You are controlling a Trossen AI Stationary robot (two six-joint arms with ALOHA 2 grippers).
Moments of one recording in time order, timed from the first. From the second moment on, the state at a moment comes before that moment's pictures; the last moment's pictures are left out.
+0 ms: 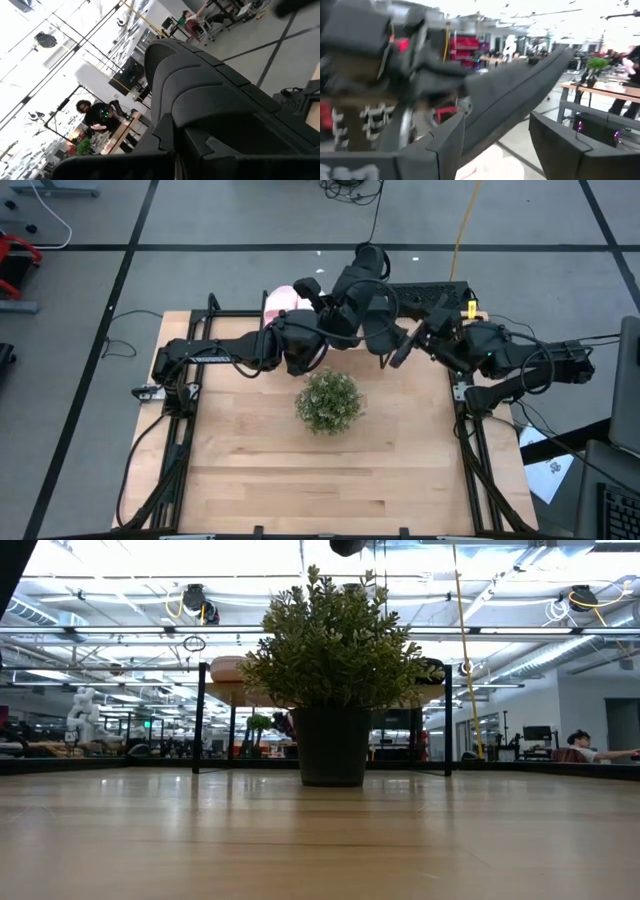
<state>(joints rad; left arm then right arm) -0.03 1.88 2.04 -0.09 -1.02 0.87 0.12 1.04 1.17 0.00 0.78 -0.12</state>
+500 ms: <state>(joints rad) -0.04 1.88 2.04 -0.18 -1.05 0.93 -0.05 0.99 1.17 0.15 0.67 0.19</state>
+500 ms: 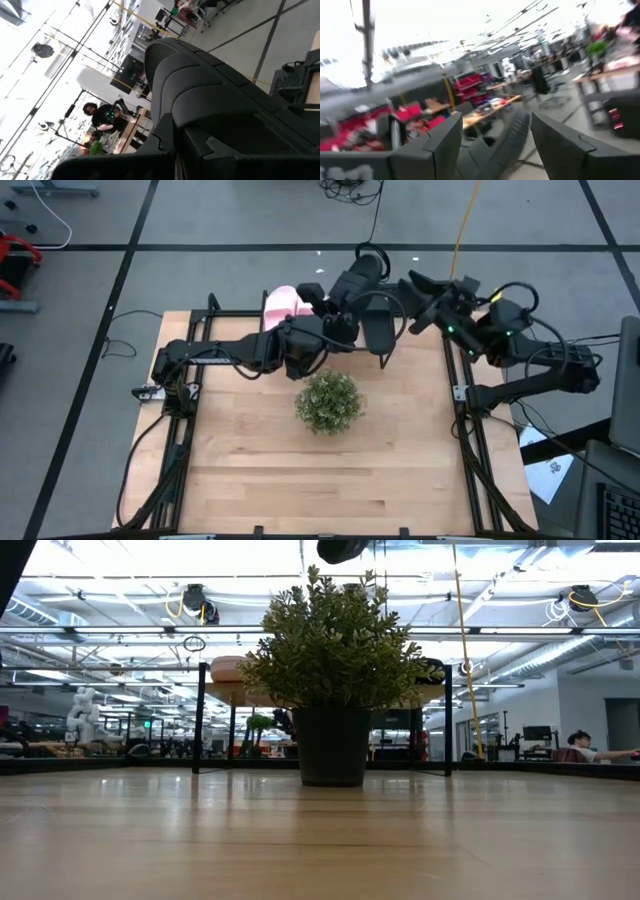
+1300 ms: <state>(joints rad) -0.02 1.88 2.04 -0.17 -1.13 1.08 -0.15 1.02 0.90 0.28 0.28 0.82</state>
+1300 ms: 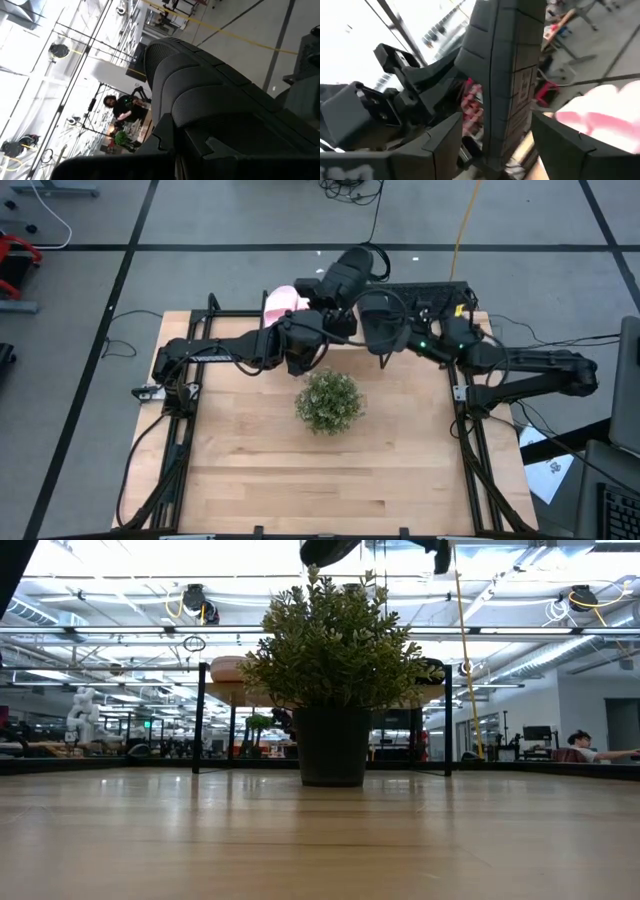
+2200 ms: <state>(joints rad) 0.04 1.96 2.04 -0.13 -1.02 1.18 -0.15 1.09 0.75 0.57 0.28 0.94</state>
